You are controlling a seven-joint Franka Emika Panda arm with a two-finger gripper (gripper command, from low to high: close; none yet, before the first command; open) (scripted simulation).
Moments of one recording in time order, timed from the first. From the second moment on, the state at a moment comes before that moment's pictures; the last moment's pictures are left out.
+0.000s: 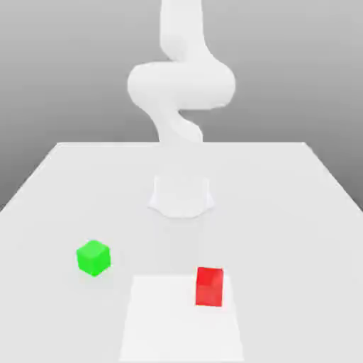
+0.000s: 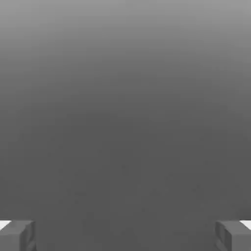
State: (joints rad) arm -0.01 -0.73 0.03 -2.36 -0.01 2.35 0.83
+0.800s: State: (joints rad) arm 0.00 0.13 0.13 -2.81 -0.08 2.94 1.10
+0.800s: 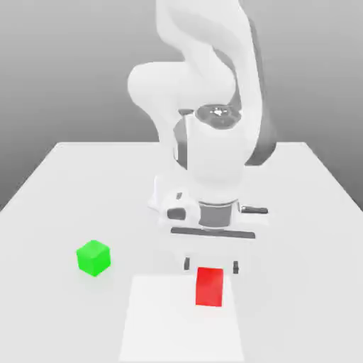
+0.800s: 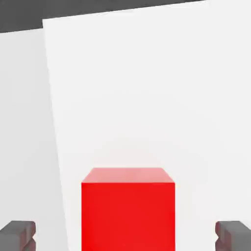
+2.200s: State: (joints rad) arm -0.49 -0.14 -0.17 -2.97 -0.07 2.83 1.50
